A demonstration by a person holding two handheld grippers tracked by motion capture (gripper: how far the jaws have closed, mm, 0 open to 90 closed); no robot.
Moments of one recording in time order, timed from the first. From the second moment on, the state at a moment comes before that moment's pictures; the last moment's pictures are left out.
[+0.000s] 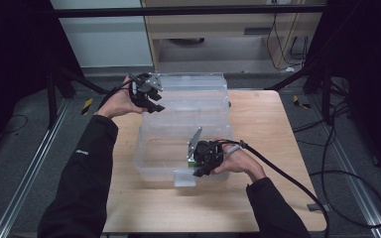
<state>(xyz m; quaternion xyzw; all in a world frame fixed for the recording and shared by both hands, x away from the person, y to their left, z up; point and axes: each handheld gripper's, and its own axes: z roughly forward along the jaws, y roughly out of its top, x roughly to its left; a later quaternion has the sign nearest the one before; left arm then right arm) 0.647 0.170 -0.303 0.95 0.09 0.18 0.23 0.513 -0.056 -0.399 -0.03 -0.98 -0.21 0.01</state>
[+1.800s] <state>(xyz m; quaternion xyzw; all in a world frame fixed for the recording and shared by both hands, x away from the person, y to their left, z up) 0.629 0.153 -0.294 0.97 0.04 0.18 0.18 0.510 -0.057 -0.400 -0.04 -0.97 -0.22 0.00</state>
